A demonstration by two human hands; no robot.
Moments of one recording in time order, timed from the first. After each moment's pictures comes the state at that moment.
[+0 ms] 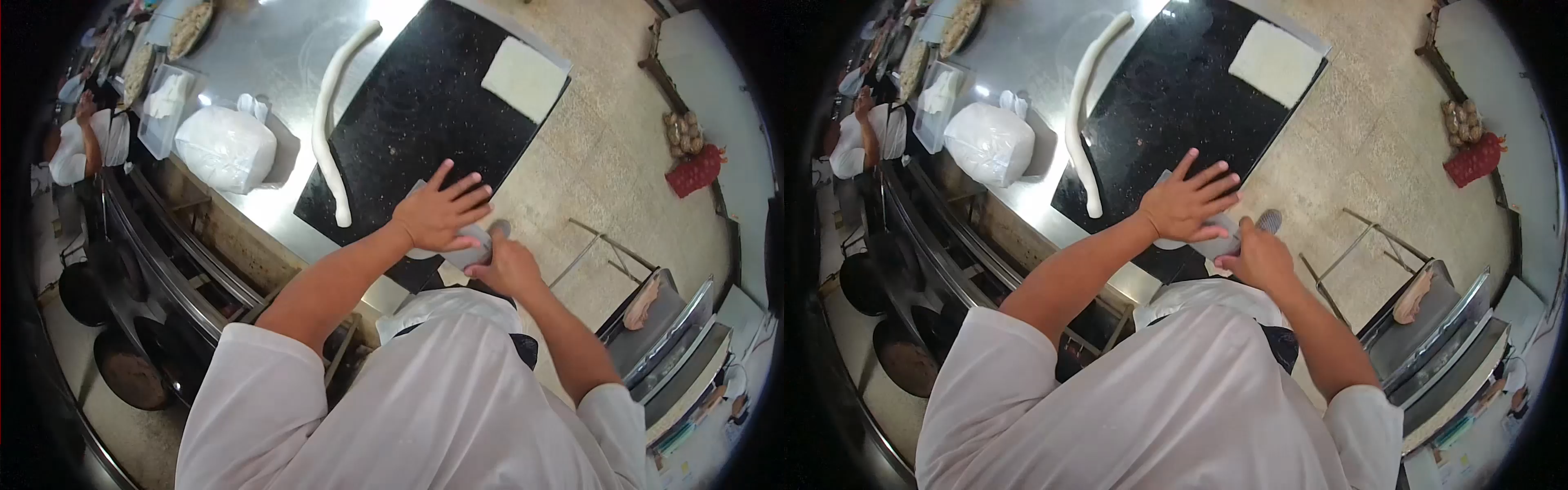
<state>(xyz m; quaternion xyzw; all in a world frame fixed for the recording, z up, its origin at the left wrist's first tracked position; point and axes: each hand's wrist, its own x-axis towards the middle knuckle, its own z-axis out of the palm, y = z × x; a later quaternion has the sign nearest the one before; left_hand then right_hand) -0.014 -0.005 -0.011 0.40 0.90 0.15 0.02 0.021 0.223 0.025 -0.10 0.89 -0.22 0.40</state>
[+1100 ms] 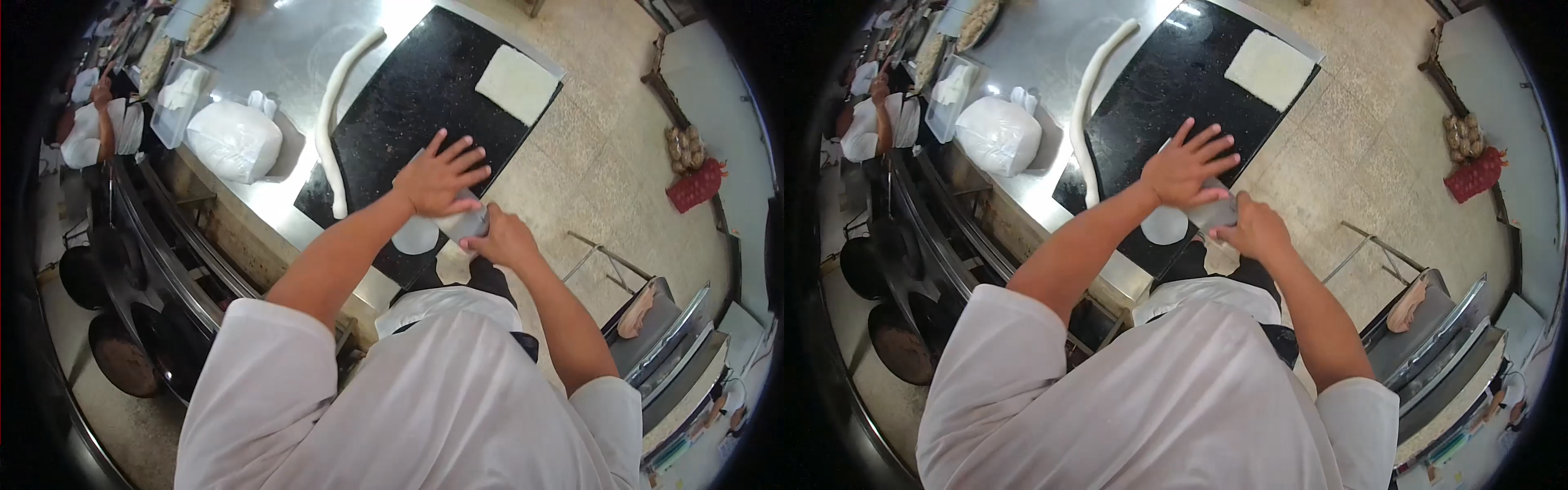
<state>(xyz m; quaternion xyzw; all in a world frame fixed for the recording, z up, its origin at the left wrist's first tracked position) -0.058 -0.002 -0.016 0.35 0.93 0.13 -0.02 -0.027 0.222 0.025 -0.14 0.89 -0.24 0.36</state>
